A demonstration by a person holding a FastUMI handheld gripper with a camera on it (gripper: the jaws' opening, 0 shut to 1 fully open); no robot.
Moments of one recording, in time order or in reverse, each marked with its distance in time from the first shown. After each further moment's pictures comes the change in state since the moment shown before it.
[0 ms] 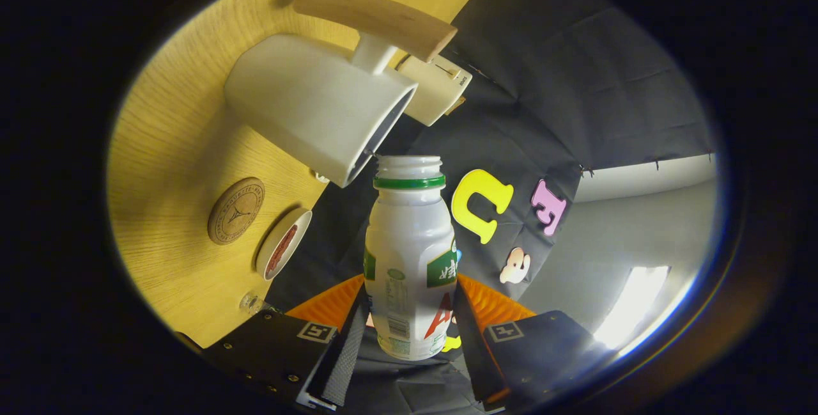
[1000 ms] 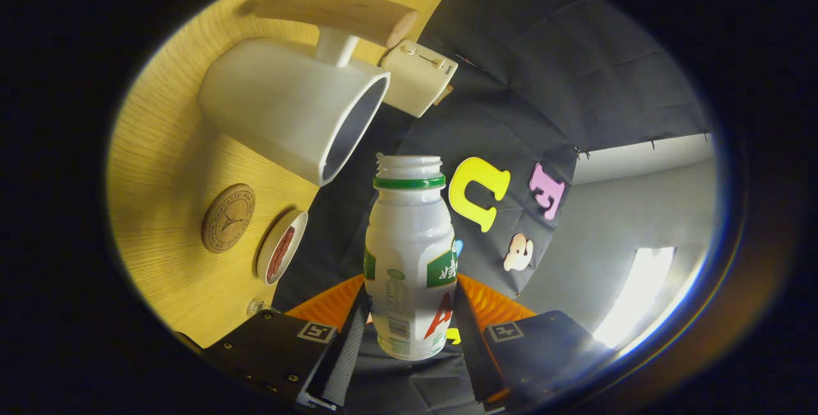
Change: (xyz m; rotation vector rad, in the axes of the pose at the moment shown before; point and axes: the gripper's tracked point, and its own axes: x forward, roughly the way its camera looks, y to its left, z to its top) arm 0.003 0.000 -0.008 0.073 0.030 -0.011
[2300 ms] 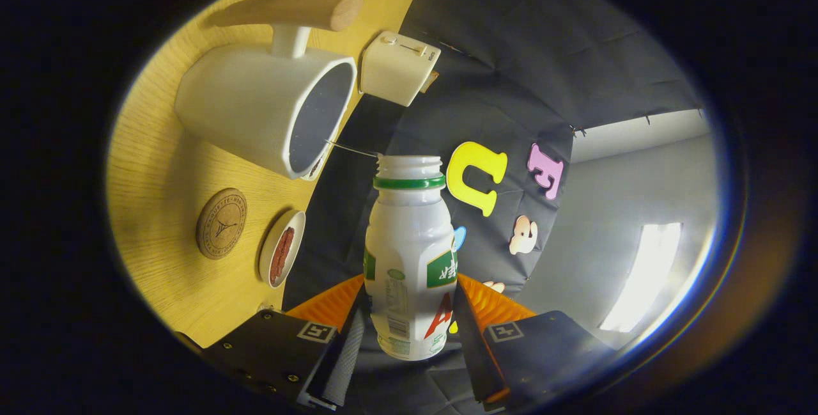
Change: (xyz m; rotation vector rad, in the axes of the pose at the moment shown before) arm 0.000 -0.005 -0.009 0.097 0.057 -0.003
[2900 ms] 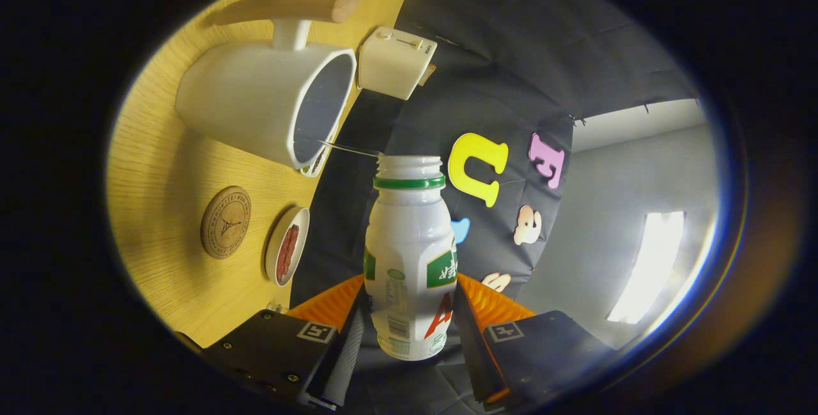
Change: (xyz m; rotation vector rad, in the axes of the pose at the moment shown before) arm 0.000 0.003 -0.003 0.038 0.036 0.017
